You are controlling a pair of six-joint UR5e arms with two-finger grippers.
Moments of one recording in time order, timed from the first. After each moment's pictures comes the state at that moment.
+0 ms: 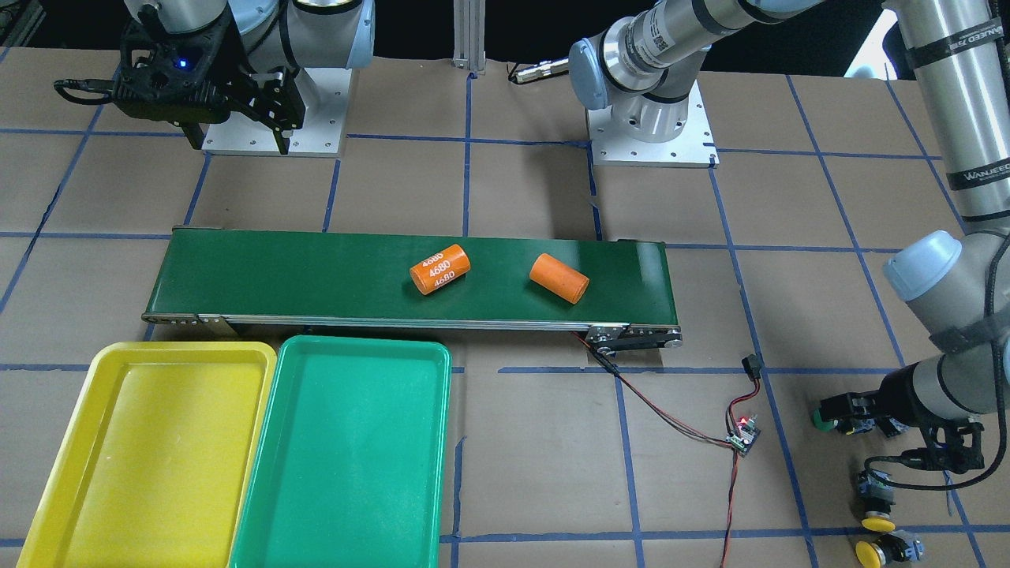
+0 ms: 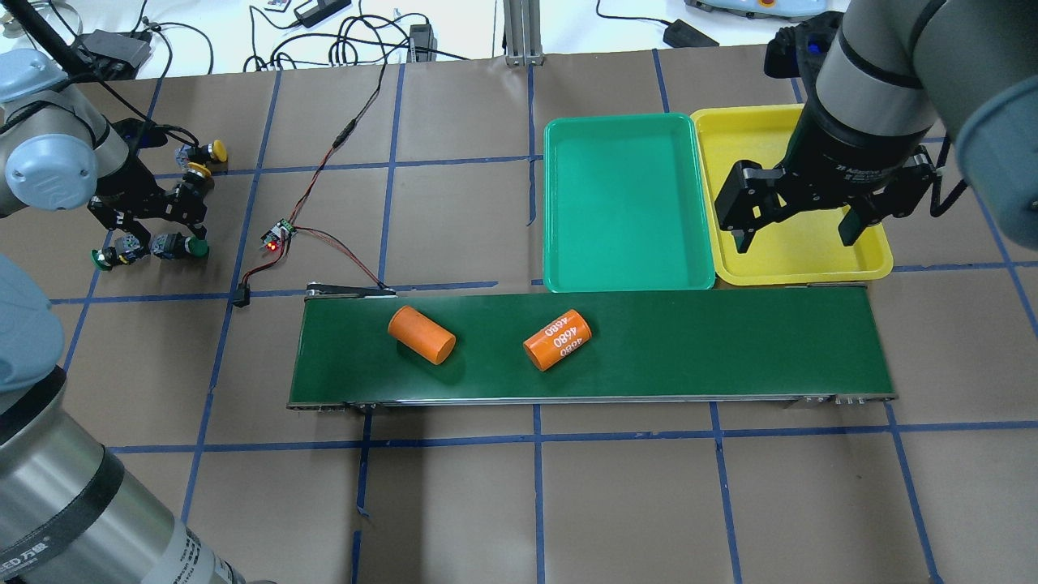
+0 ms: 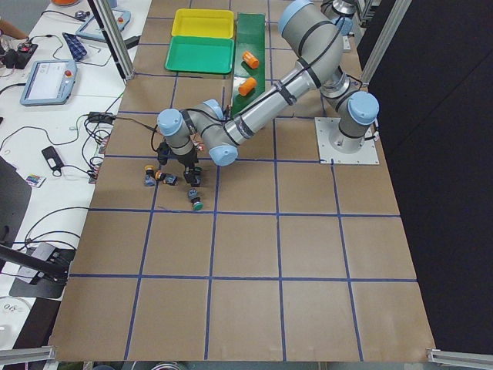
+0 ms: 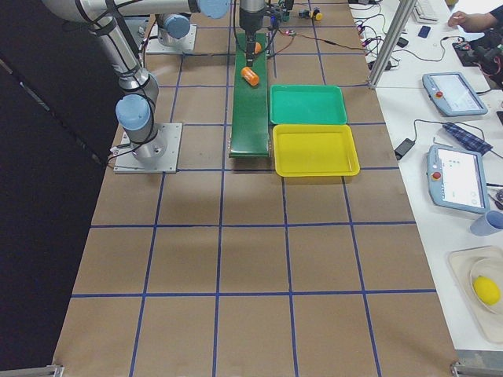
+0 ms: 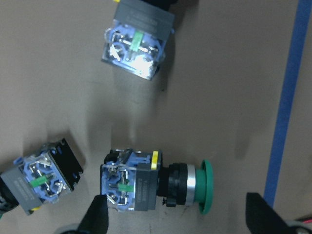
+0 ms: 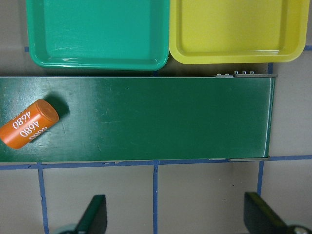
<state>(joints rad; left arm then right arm) -1.10 -2.20 -1.48 -1.13 1.65 0.46 1.60 -1.70 1.66 -1.49 -1.63 0.03</state>
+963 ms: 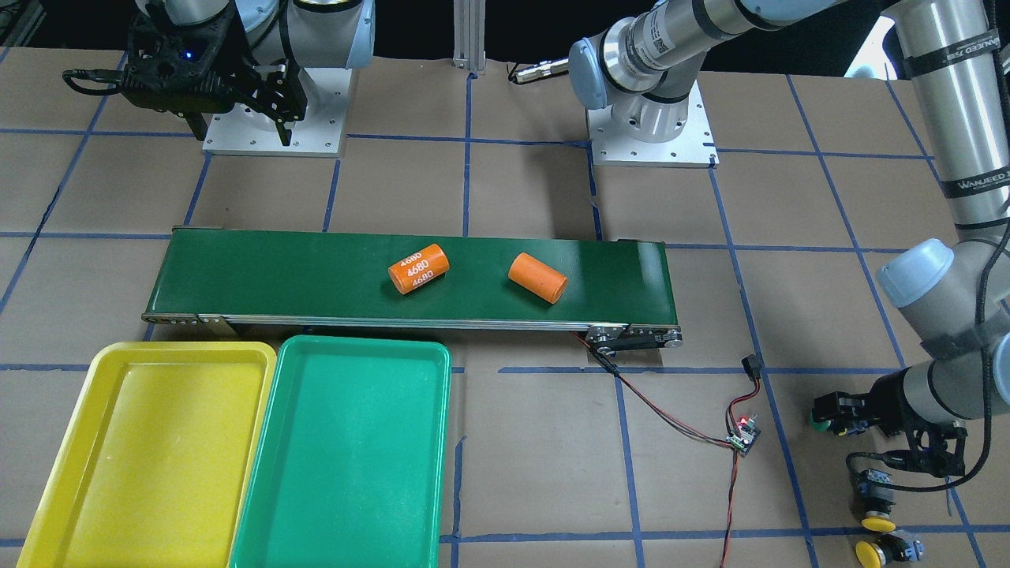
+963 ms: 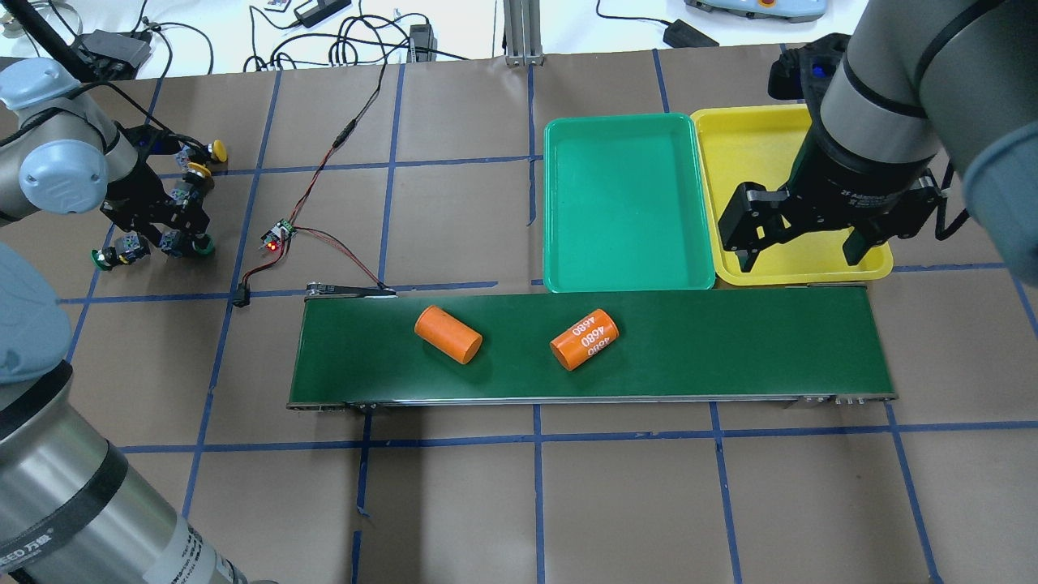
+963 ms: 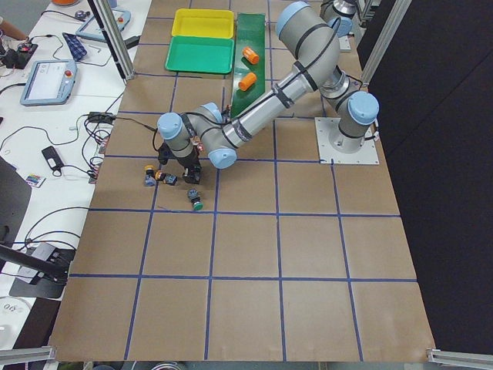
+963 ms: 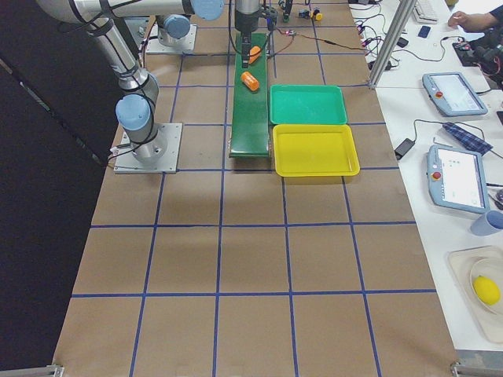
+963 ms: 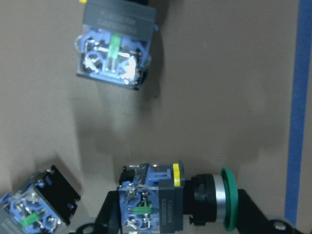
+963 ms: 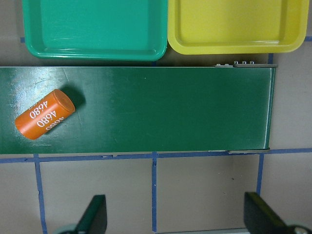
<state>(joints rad) -1.11 -2.19 -1.48 -1.15 1.62 0.55 1.60 -1.74 1.71 -1.49 -1.63 0.03</state>
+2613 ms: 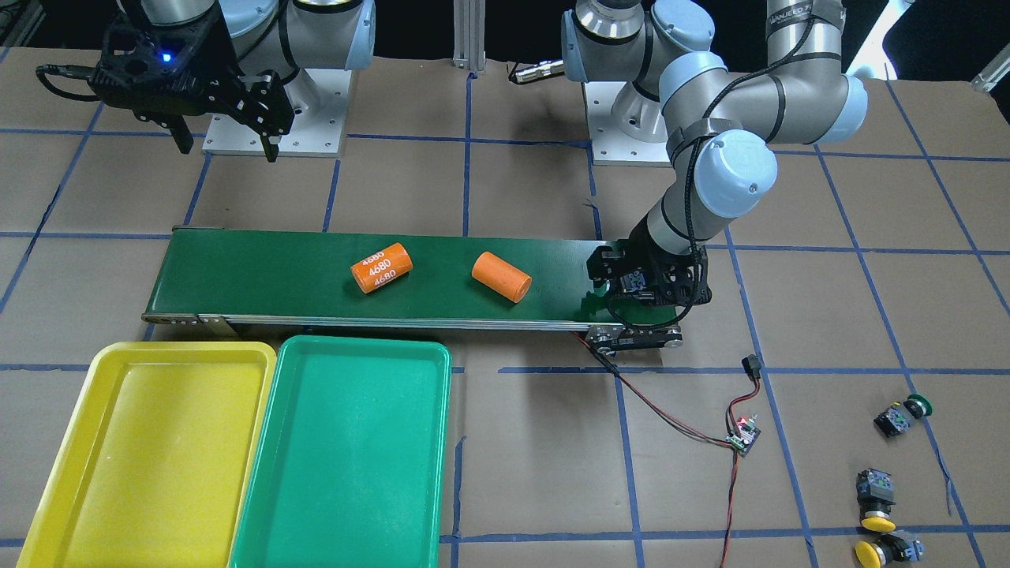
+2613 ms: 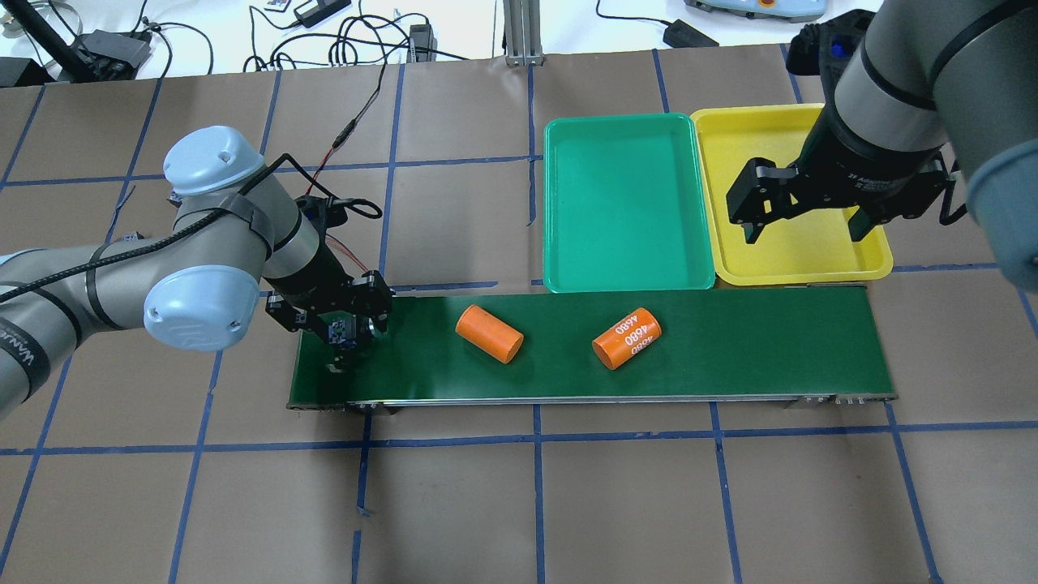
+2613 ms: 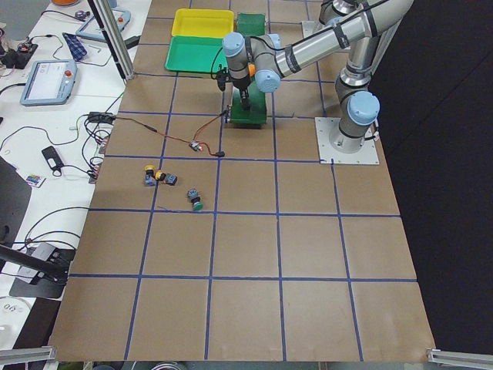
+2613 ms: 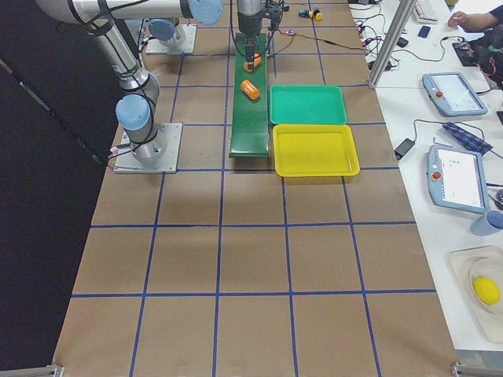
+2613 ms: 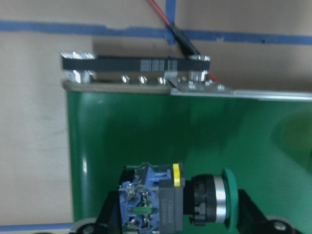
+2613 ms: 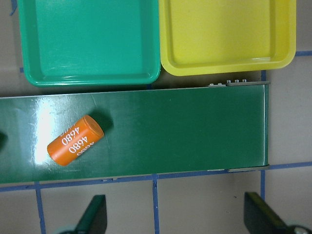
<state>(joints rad) -1.51 -1.70 -2.01 -1.15 1.46 -0.05 1.57 -1.74 1.72 -1.61 -1.62 0.06</state>
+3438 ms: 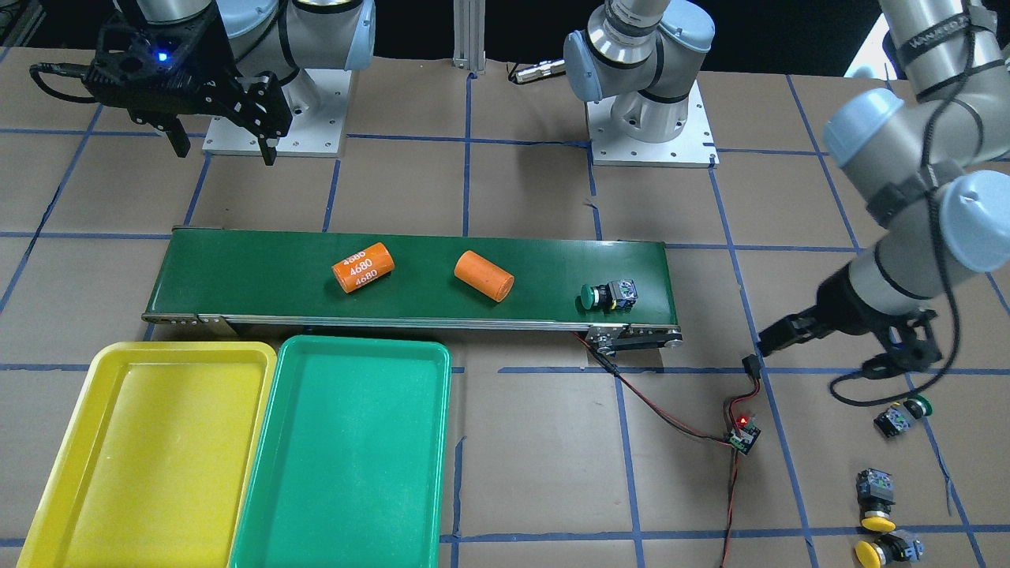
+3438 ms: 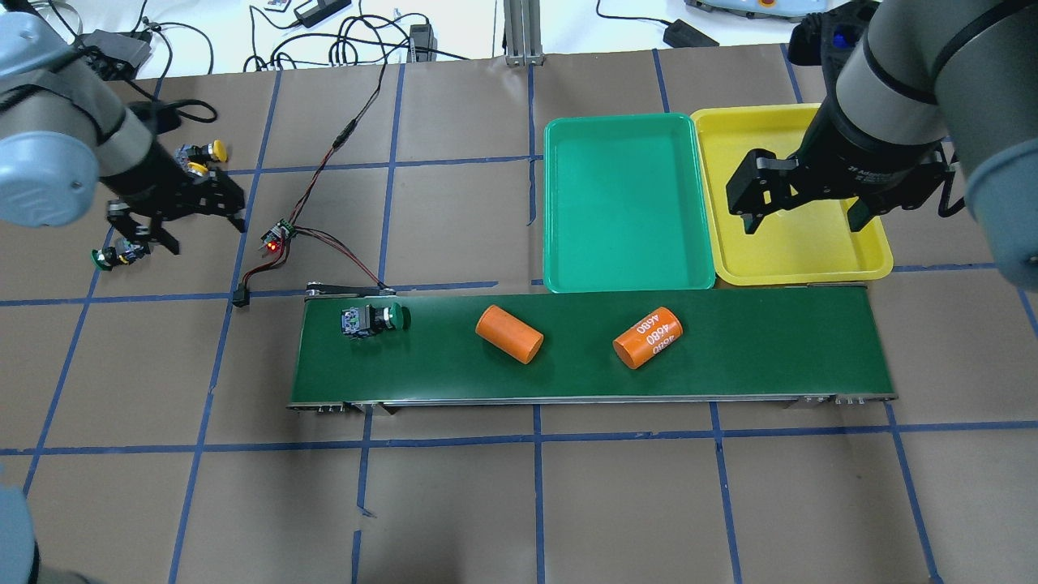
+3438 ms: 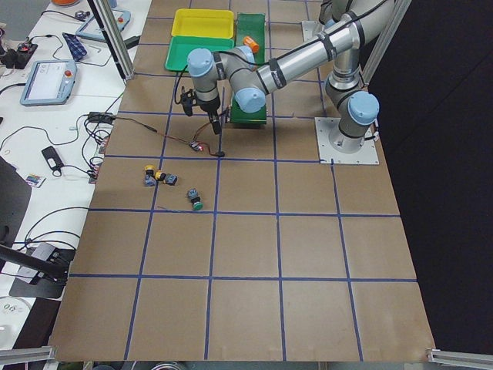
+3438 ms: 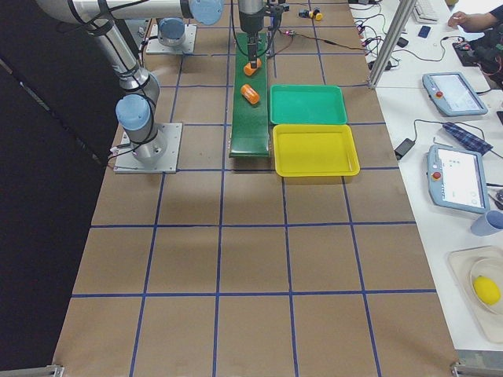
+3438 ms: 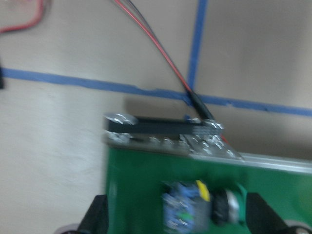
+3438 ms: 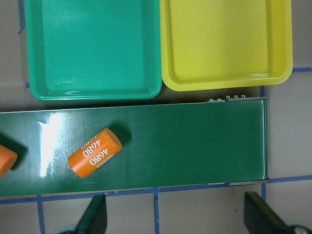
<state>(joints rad) -1.15 -1.88 -1.67 -1.23 1.56 0.06 1.57 -1.75 1.72 -1.64 -1.62 0.05</state>
